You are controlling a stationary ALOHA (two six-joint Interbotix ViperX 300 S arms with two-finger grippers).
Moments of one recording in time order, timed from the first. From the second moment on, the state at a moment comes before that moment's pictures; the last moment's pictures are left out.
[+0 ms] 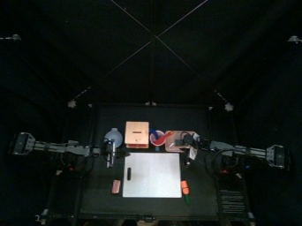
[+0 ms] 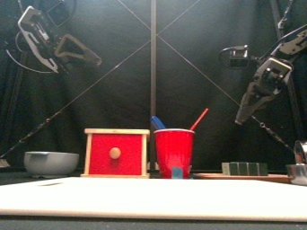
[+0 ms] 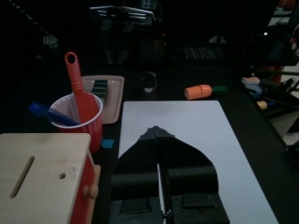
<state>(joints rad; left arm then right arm) 0.00 -0.62 1.11 0.00 -0.30 0.00 -0.33 -0.63 1.04 0.01 0.34 0.00</state>
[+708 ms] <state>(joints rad) 0.00 -0.61 1.11 0.00 -0.30 0.00 -0.47 -0.32 0.97 -0.16 0.37 -0.14</state>
